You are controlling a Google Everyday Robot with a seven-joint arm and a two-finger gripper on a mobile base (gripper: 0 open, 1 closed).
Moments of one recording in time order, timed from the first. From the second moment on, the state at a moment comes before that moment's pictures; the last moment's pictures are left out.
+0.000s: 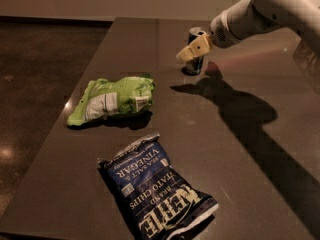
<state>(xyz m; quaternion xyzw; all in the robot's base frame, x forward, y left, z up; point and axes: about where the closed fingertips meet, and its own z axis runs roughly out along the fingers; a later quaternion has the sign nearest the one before) 0.714 -0.123 0.916 -0.35 0.84 0.11 0.39</state>
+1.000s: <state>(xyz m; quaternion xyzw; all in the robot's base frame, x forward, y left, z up) 0.731 -0.107 0.924 -0.33 0.84 0.13 0.42</state>
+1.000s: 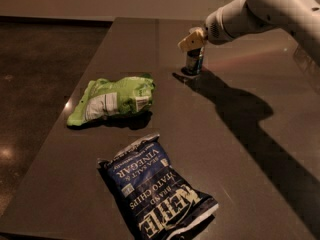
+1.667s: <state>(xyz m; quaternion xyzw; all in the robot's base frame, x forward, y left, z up) 0.702 -0.121 0.943 -0.36 0.83 0.14 0.40</state>
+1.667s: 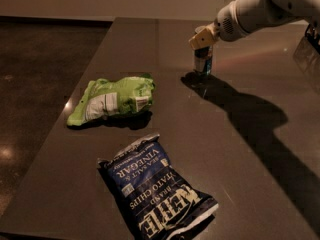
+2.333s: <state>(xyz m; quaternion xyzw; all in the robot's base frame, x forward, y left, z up) 0.636 -0.108 0.960 -0.50 0.80 0.12 0.32</state>
